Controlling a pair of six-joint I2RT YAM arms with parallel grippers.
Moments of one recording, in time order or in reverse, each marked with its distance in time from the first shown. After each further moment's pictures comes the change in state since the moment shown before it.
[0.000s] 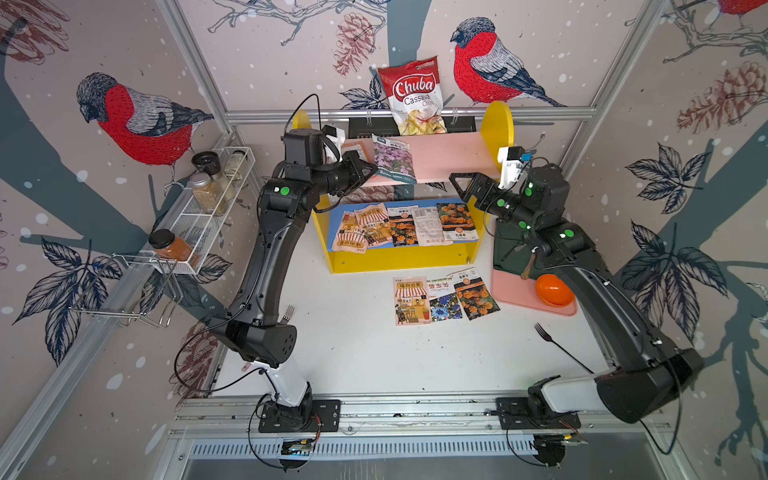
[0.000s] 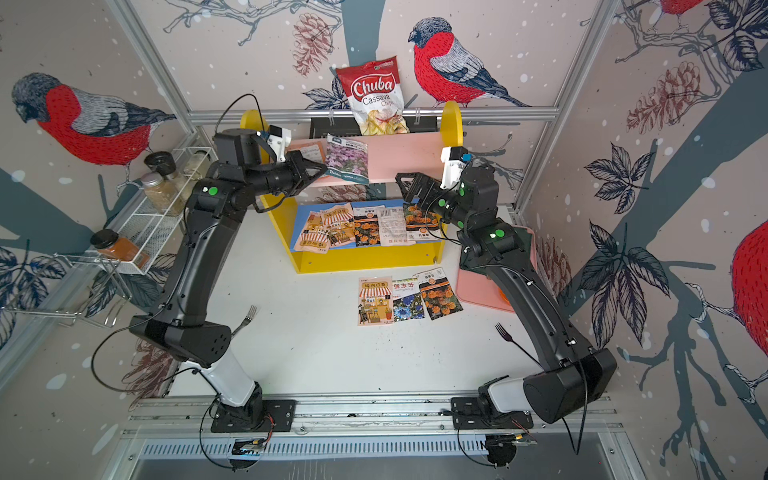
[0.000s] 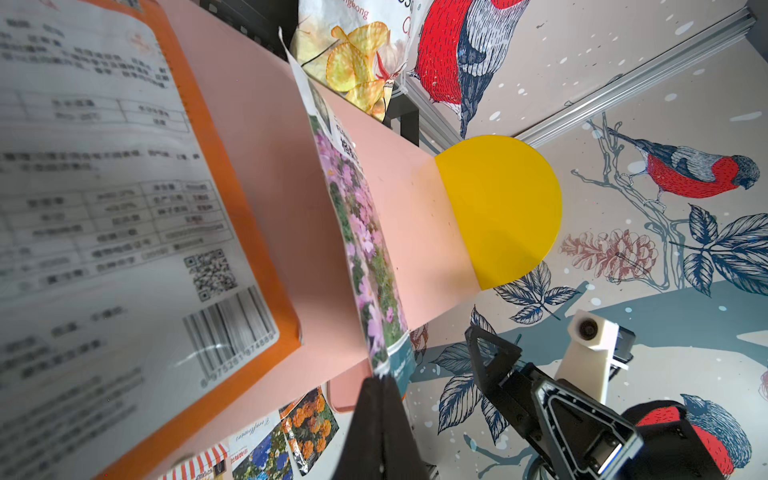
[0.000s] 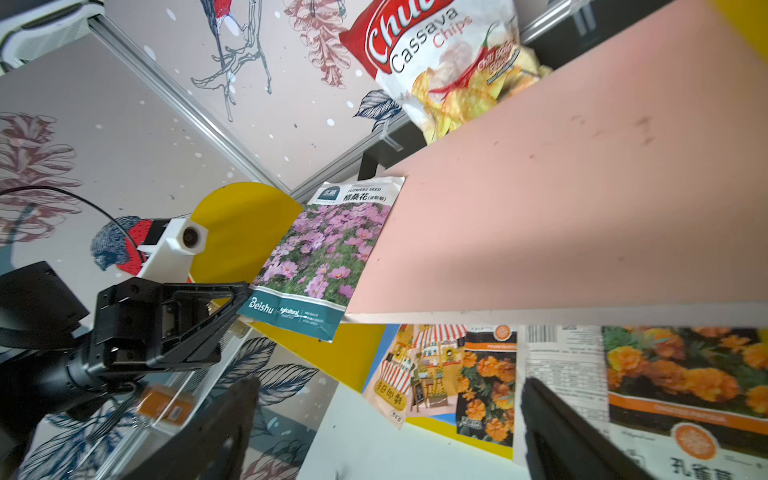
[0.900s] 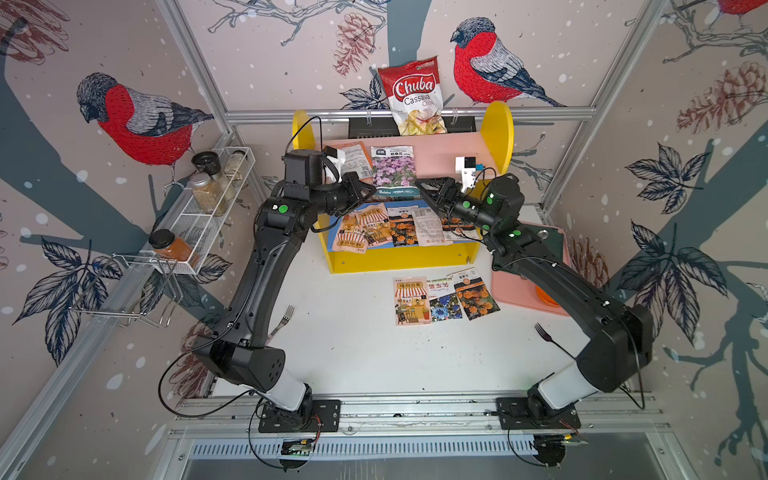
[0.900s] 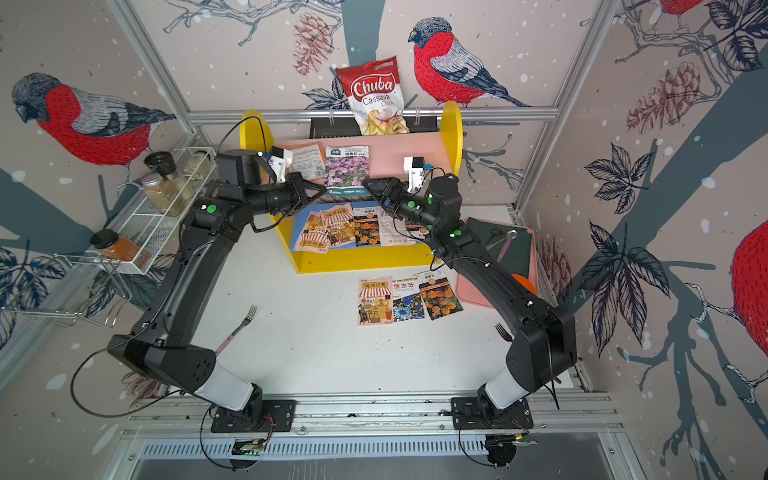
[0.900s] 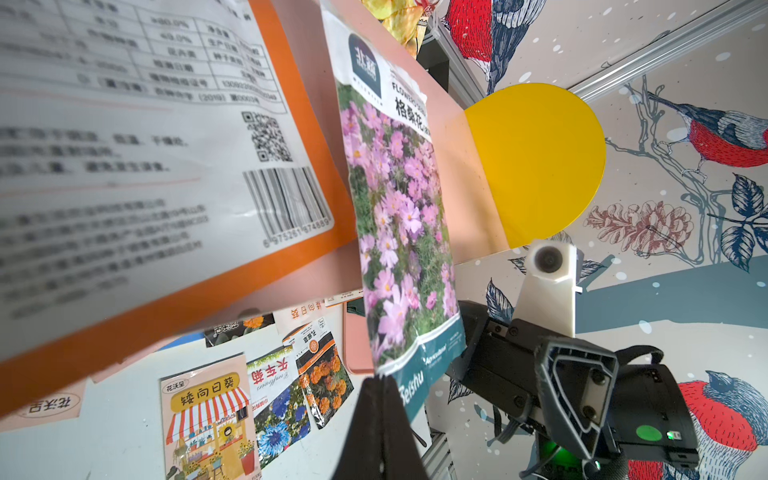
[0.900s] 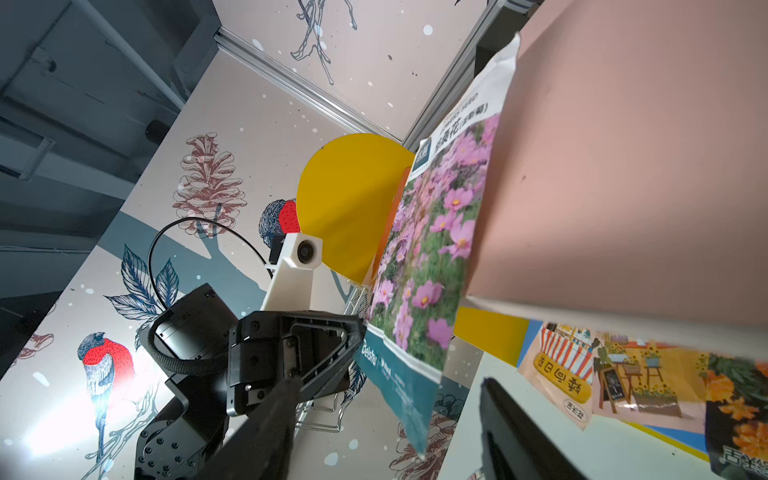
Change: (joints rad) left arm -0.006 -0.151 -0.269 0.043 -0.001 0.026; right arm 0.110 0.187 -0.061 0.442 -0.215 0.404
